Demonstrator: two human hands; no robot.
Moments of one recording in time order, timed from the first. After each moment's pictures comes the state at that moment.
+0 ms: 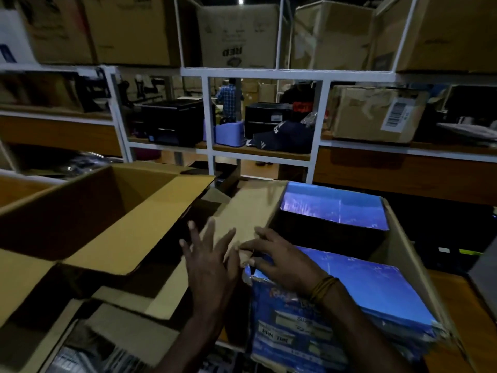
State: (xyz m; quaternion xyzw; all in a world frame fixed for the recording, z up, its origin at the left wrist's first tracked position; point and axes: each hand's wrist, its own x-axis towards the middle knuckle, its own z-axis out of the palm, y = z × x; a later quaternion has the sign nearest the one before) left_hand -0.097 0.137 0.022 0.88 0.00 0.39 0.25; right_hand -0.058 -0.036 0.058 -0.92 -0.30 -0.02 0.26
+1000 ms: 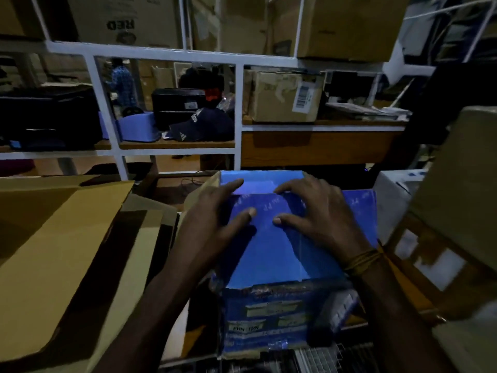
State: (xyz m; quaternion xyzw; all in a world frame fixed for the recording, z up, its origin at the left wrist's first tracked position) left_hand -0.068 0.116 0.133 0.82 -0.31 0.14 0.45; right_hand -0.116 -0.109 0.143 -0.94 -0.06 -0.31 0.12
